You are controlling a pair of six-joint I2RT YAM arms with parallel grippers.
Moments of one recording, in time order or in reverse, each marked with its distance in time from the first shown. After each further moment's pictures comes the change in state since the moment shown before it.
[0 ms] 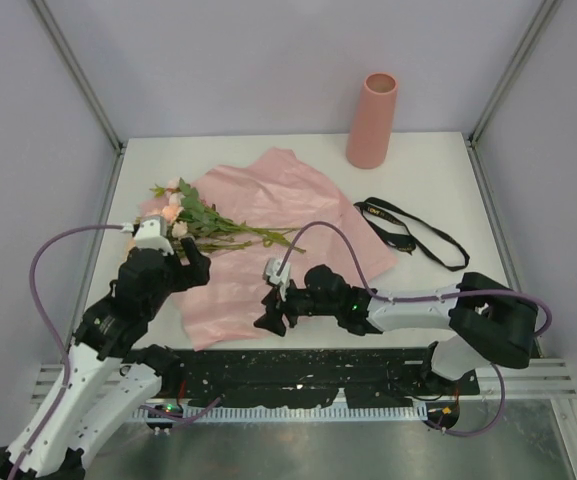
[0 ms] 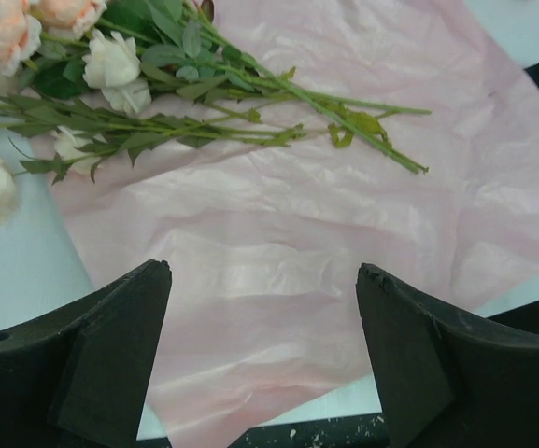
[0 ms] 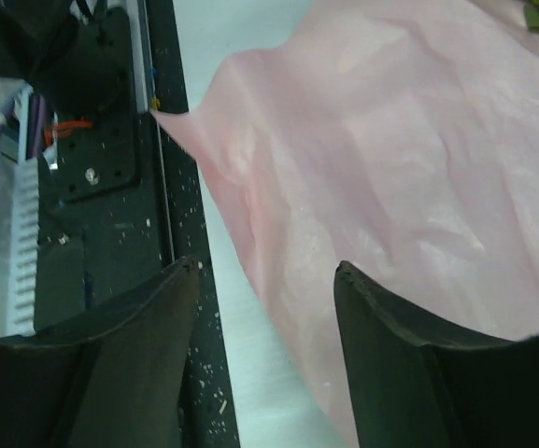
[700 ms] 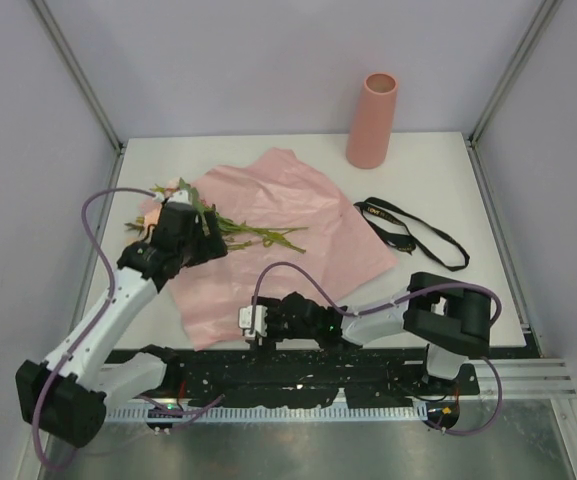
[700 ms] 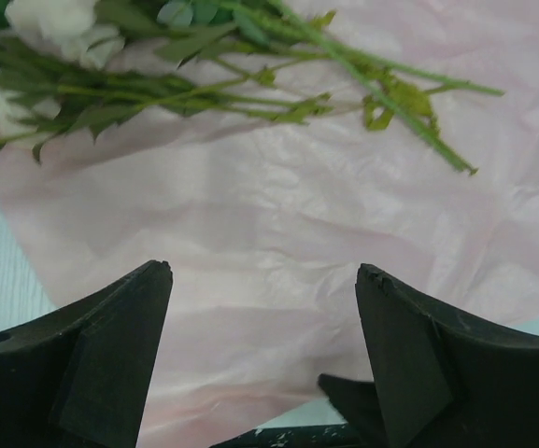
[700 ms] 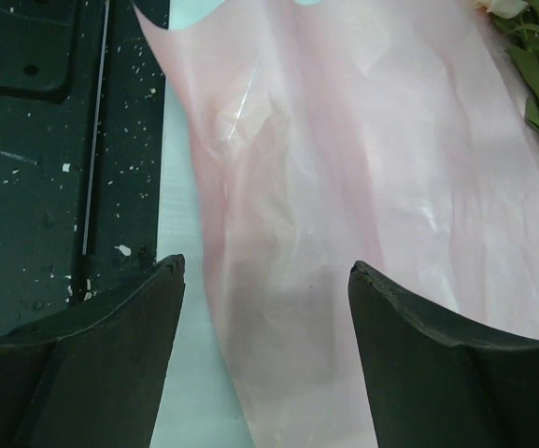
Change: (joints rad) left arm 0.093 0.338 0.038 0.053 0.088 -0.075; right arm 0.181 0.213 -0.004 0.168 0.177 -0.520
